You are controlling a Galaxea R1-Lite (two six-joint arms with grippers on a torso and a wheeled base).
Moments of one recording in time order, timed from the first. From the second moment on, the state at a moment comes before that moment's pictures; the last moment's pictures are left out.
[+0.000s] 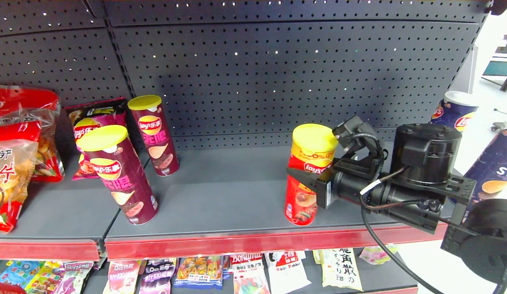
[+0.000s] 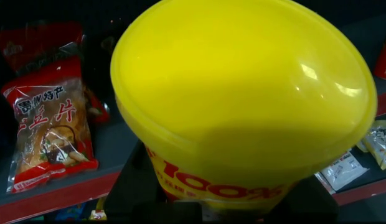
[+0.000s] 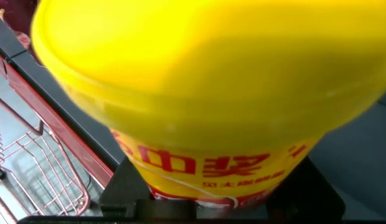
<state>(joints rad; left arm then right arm) -0.21 0.29 -0.50 0.18 0.07 0.22 0.63 1.71 -0.70 -0.80 0.09 -0.07</state>
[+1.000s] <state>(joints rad) -0.21 0.29 -0.49 0.18 0.07 0.22 0.64 1.69 -0.68 -0.80 0.09 -0.07</state>
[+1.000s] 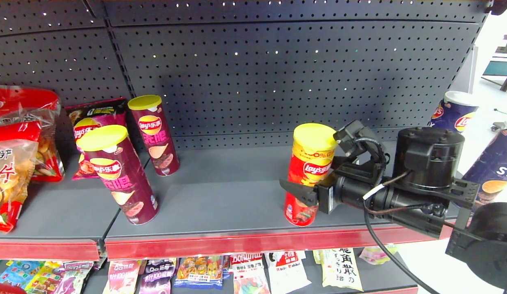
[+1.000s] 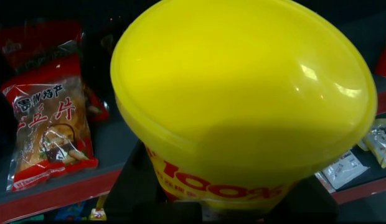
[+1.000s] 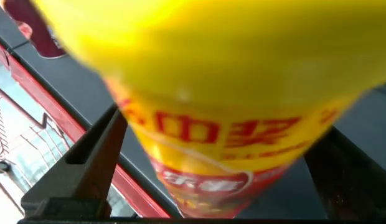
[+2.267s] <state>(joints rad) -0.21 0.37 -0.54 0.18 -0.03 0.15 0.11 0.55 -0.41 0.20 0.19 -0.12</state>
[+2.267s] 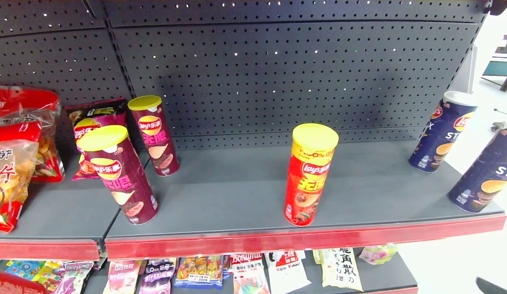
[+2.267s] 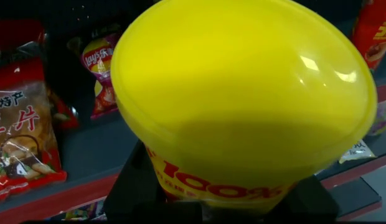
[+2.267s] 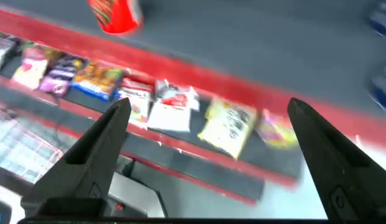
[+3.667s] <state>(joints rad) -0.21 0.43 -0.50 0.13 -0.08 0.10 0.00 0.00 -0.04 0.01 -0.17 -0.04</state>
